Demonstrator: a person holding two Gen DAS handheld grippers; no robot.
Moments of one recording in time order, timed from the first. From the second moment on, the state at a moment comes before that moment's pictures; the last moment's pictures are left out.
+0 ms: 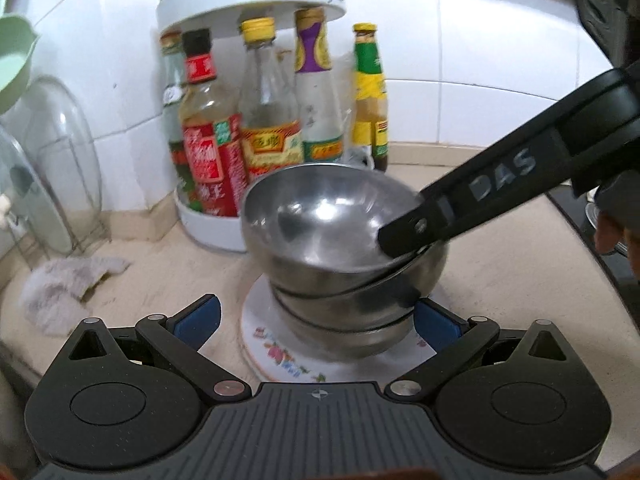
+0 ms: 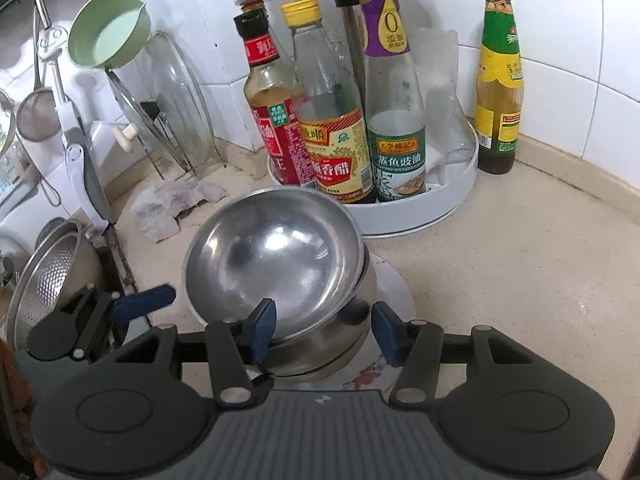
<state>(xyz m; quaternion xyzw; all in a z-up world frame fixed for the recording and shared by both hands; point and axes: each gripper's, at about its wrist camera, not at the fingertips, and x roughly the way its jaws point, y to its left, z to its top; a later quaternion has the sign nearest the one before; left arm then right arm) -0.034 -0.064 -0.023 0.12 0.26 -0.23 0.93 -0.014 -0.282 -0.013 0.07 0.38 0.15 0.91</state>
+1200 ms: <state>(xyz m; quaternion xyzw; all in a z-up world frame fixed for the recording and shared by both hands) -0.038 -0.051 -0.030 0.11 0.20 -0.29 0.93 -0.028 -0.271 -0.020 0.04 0.31 0.13 0.94</state>
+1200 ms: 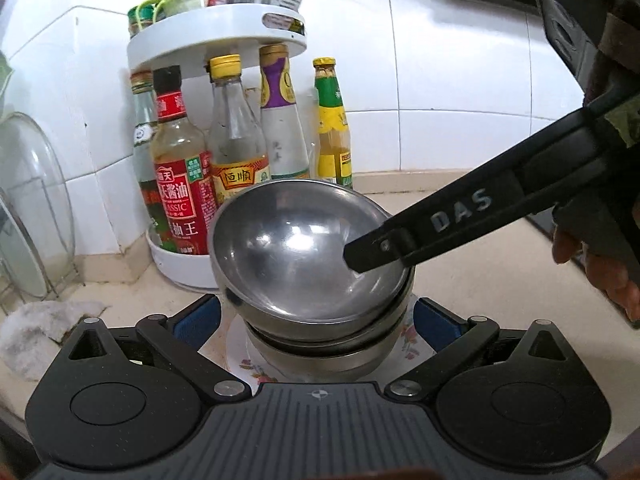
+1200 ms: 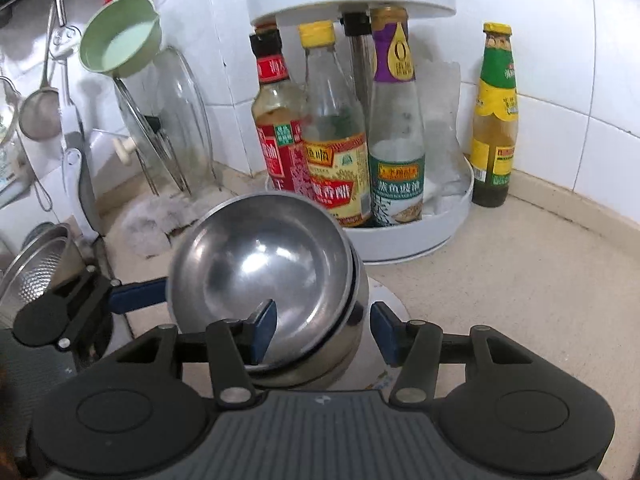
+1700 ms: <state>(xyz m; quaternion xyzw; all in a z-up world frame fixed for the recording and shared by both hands) -0.042 -0.038 -0.020 0.06 0.24 -0.26 0.93 -0.074 -0.281 -0.012 0.04 0.32 0.09 0.94</state>
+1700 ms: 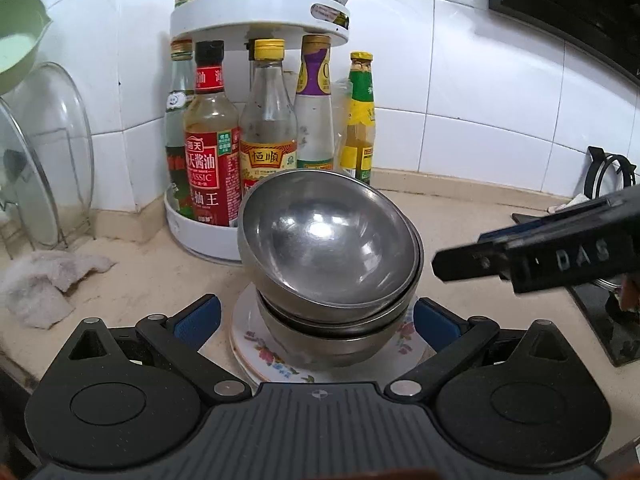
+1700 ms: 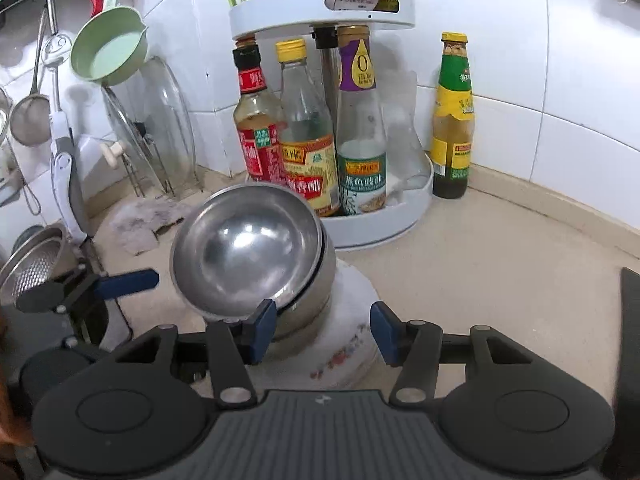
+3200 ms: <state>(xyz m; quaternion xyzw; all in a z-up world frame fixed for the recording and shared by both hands) -0.150 -0.055 -0.018 0.05 0.31 -0.08 0.95 -0.188 -0.297 -0.022 0.04 0.34 0.12 0.93</state>
